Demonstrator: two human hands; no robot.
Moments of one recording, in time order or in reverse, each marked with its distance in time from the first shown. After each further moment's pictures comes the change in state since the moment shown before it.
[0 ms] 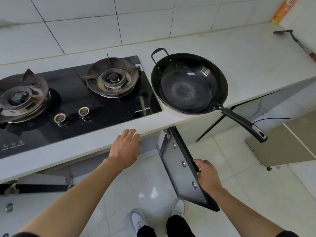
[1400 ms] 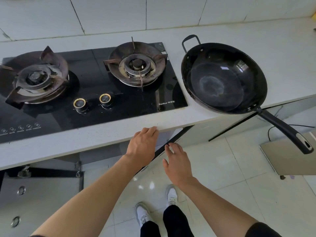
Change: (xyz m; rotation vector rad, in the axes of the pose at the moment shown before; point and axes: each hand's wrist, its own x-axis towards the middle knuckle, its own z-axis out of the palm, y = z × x) left_hand -0.002 -0.028 0.029 -0.172 0.023 0.015; right_hand 0.027 -0.158 0.096 -0.334 0.057 -0.406
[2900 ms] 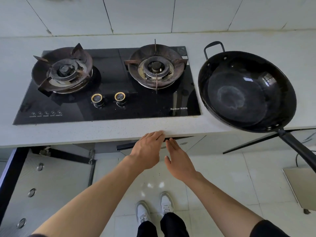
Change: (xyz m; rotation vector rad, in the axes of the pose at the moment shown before) left_hand -0.003 0.013 -0.005 -0.094 -0.022 -0.121; right_hand 0.041 0.015 -0.018 0.260 -0.193 -0.221
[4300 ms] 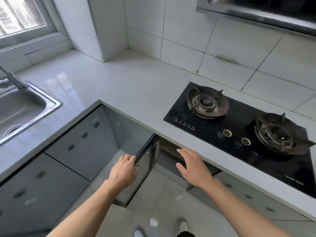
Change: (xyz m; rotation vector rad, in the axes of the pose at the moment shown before) left_hand -0.412 -0.287 -0.030 -0.230 0.244 -0.920; right_hand 0.011 -0.383 0.080 -0.240 -0.114 -0.560
